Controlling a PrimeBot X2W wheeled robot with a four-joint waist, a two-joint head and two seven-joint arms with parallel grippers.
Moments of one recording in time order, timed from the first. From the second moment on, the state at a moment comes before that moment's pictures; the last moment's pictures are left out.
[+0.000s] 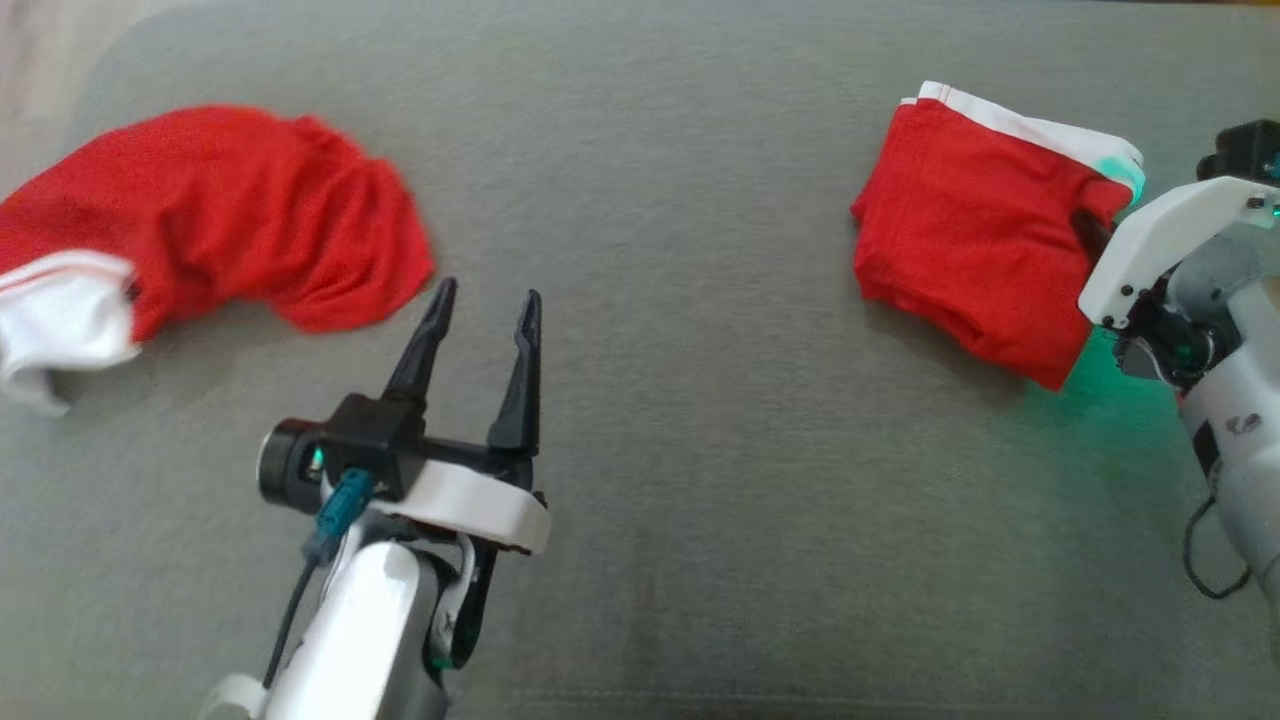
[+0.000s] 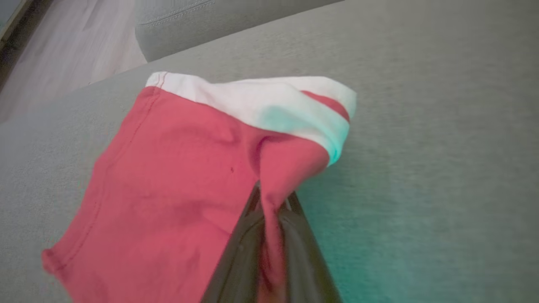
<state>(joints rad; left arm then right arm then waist) -0.23 0.04 -0.36 0.17 -0.17 0.08 -0.26 -0.91 -0.33 0.42 1.15 0.77 0.12 0.28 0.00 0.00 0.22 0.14</state>
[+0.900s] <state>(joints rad) -0.33 0.04 -0.44 0.26 -0.14 0.03 -0.26 -0.90 -0.42 0.63 1.07 0.88 0.12 0.22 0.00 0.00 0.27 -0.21</state>
